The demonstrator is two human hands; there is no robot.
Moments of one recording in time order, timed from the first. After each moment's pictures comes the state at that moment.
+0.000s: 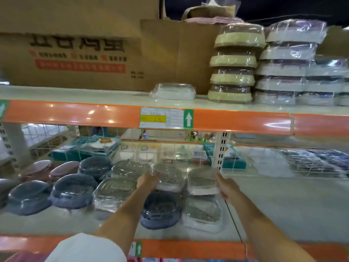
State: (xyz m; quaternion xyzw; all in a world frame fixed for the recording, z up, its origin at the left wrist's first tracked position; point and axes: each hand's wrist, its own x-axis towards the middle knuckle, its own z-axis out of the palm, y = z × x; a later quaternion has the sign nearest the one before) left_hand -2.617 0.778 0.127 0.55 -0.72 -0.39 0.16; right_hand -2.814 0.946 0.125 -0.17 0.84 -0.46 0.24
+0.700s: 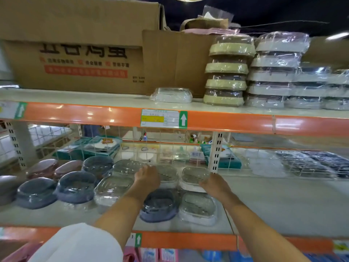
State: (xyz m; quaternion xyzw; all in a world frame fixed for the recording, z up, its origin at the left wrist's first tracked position) left_hand -2.599 0.817 0.160 0.49 -0.87 -0.07 0.07; right_hand -2.769 0.966 0.151 -0.38 0.90 -0.19 0.10
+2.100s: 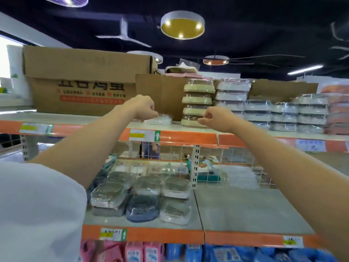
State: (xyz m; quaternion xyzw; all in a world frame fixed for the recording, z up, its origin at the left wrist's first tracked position) left_hand -2.548 0.941 0.454 0.34 -0.92 -0.01 0.21; right_hand -2.727 1.113 0.435 -0.55 0.80 -0.20 -0.13
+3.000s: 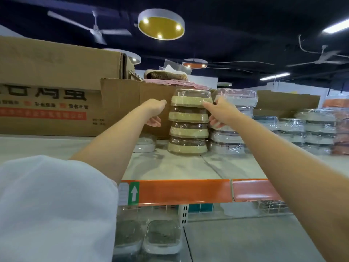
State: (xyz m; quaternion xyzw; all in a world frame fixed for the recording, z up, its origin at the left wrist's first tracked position) left_hand -2.732 0.817 0.501 0.33 -0.82 -0.38 0.26; right_hand -2.859 0.982 0.499 -0.40 0.81 -0.42 -0.06
